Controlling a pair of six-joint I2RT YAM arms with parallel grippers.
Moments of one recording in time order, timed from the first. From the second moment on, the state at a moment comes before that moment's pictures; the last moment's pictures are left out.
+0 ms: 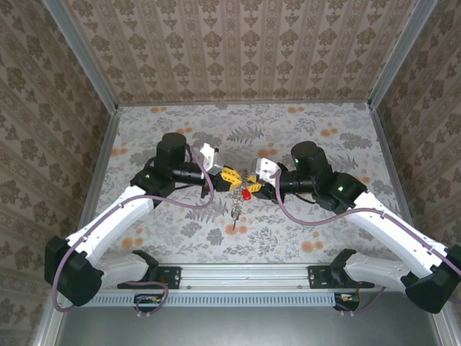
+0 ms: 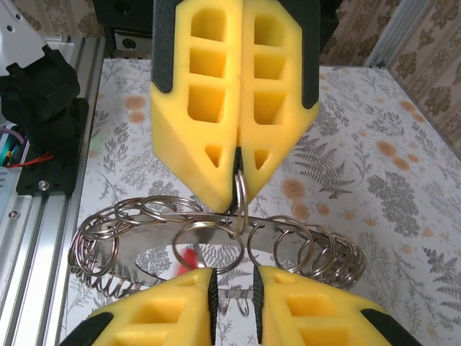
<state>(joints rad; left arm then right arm) -0.63 1.16 0.95 -0.13 1.10 0.28 0.68 1.07 1.05 -0.49 -0.49 -0.48</state>
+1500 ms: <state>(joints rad) -0.64 1.16 0.88 0.12 1.14 0.14 0.62 0.95 0.91 -0.29 -0.58 -0.33</state>
